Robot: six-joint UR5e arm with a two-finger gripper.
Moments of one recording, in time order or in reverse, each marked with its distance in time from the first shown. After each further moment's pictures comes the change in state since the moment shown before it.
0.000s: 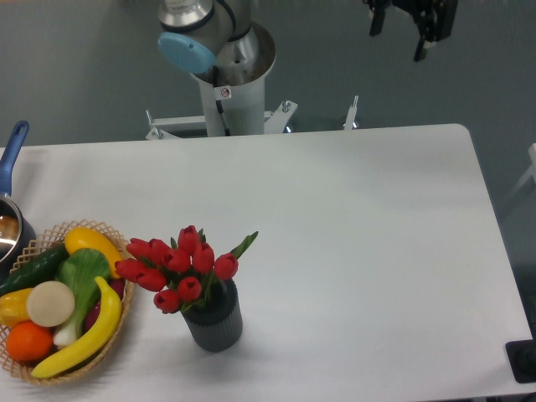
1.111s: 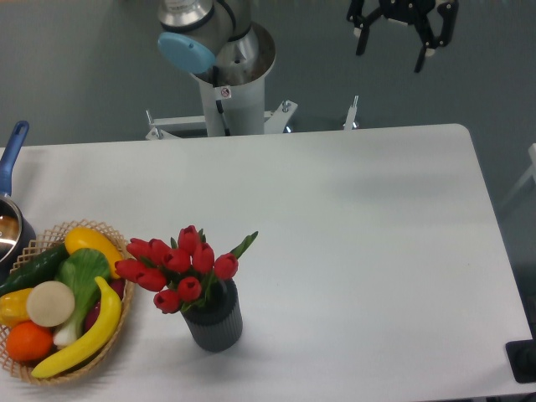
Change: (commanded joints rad) arm 0.002 0.014 -0.046 0.074 -0.333 -0.539
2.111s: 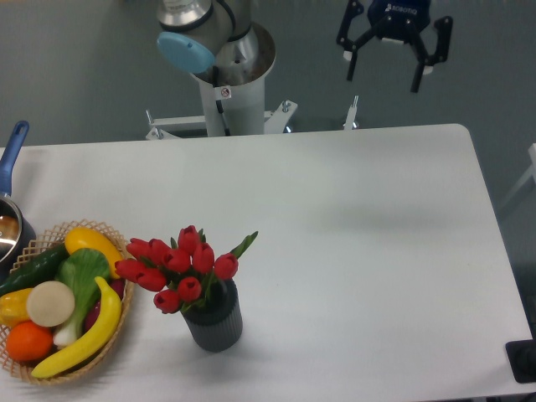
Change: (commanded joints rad) arm -0.078 0.008 -0.121 0.258 -0.209 -0.323
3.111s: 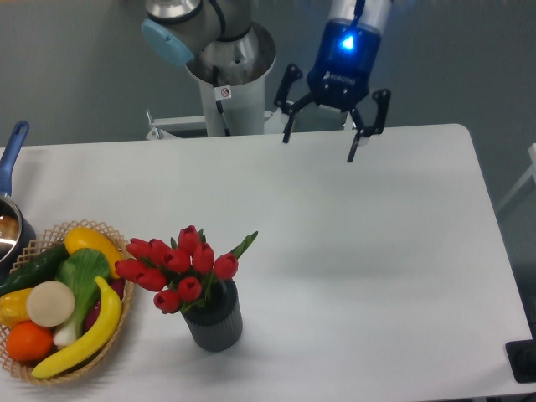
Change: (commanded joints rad) arm -0.285 -0.153 -0.049 0.368 0.002 -0.206
